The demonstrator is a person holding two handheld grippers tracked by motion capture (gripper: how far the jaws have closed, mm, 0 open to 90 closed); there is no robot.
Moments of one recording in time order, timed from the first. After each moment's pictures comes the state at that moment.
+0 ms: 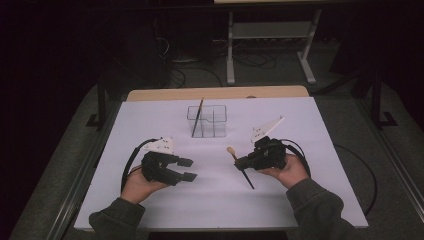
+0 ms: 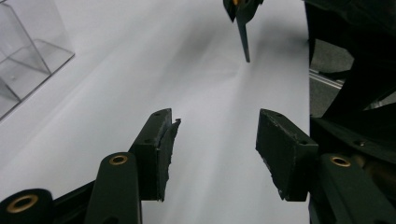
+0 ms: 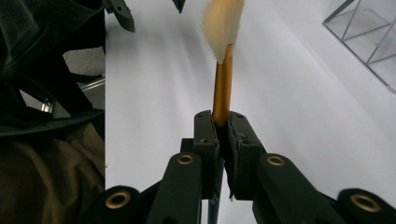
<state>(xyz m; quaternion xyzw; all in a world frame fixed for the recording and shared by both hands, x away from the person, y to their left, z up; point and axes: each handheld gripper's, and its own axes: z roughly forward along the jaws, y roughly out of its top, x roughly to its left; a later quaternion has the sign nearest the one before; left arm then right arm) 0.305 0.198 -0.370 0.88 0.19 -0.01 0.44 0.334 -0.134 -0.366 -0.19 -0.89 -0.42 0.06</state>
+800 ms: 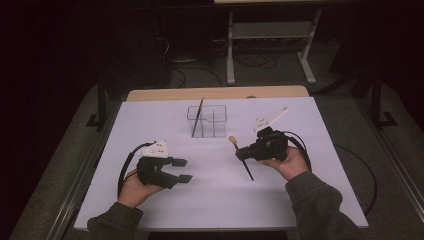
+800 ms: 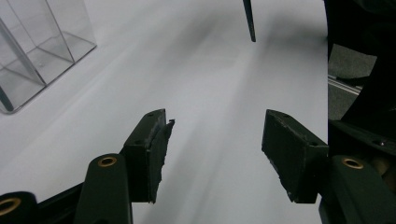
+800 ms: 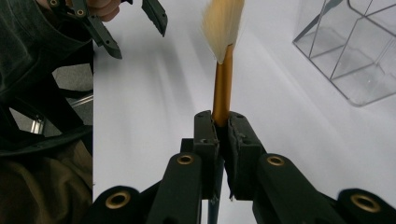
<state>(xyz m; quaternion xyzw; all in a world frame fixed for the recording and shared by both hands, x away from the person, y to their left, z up) 0.300 0.212 -0.379 0.87 0.20 0.02 0.45 0.350 -0.139 -0.353 -0.21 -0.88 -0.43 0.04</state>
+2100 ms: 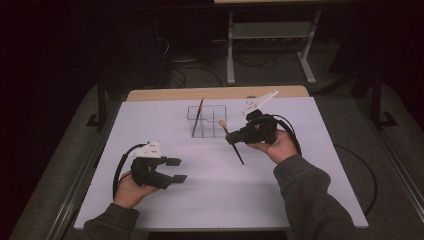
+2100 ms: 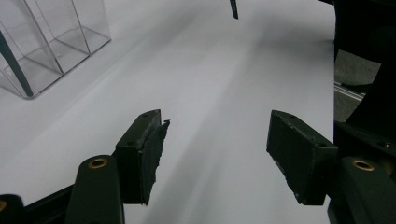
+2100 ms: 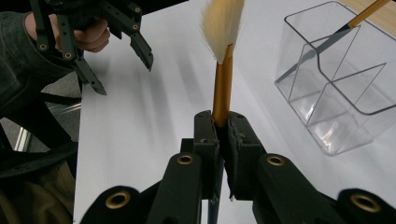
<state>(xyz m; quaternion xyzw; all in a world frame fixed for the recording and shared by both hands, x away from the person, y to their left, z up) 0.299 0.227 -0.381 0.86 0.21 0.03 0.46 0.380 -0.114 -0.326 -0.19 -0.88 -0.44 0.03</state>
